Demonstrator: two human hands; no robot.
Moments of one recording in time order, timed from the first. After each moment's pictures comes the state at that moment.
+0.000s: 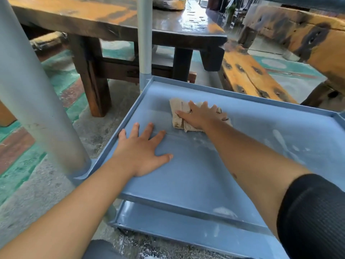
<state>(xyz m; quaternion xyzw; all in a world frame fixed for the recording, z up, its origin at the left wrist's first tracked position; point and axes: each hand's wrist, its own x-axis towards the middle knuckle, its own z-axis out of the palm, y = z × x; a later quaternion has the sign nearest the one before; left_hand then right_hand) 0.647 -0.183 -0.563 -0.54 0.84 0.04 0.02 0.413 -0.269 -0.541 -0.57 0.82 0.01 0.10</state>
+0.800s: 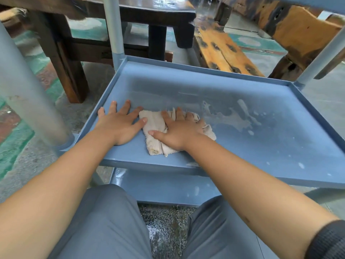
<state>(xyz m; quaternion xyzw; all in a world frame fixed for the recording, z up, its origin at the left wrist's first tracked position) 0.648 -0.176 -0.564 -0.55 0.83 0.05 0.01 0.451 -0.098 -0.548 -0.64 0.76 0.04 0.11</state>
